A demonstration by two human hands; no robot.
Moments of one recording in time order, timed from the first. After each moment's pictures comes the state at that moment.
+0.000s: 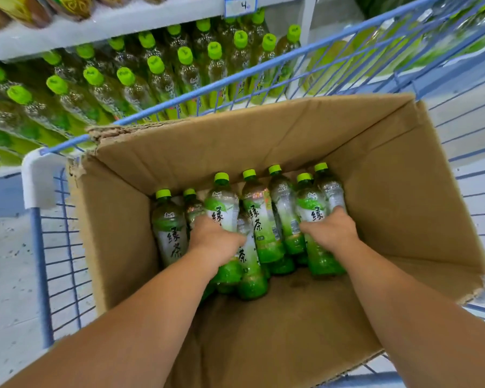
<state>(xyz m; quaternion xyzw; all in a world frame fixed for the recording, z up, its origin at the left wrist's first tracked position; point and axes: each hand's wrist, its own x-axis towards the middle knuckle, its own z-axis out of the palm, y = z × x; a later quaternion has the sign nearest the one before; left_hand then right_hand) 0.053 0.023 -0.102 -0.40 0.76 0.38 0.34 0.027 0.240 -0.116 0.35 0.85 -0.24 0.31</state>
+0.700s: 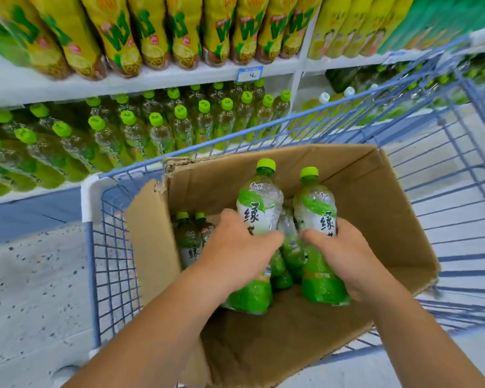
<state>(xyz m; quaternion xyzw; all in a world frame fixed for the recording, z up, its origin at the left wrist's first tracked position) 0.067 -0.024 0.055 -0.21 0.75 0.53 0.33 0.069 0.168 0.028 0.31 0.80 -0.48 0.18</state>
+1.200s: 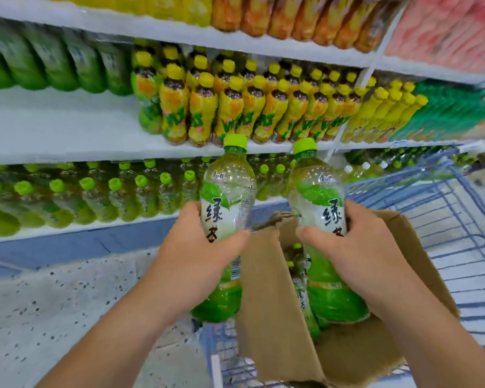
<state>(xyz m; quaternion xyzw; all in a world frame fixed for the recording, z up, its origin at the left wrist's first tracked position) 0.102 -0.272 0.154 -0.18 0.73 0.65 0.13 0.080 -0.067 0.198 0.15 0.91 -0.39 0.07</state>
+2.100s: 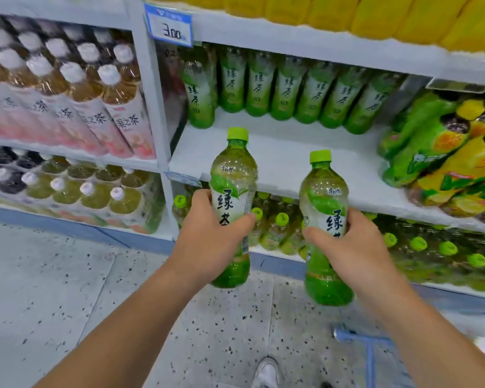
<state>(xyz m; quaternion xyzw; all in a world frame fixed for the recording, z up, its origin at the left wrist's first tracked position) 0.079 -0.675 0.053 -0.36 0.75 0.55 -0.05 -0.015 -0.489 0.049 0.00 0.86 -0.46 0.22</state>
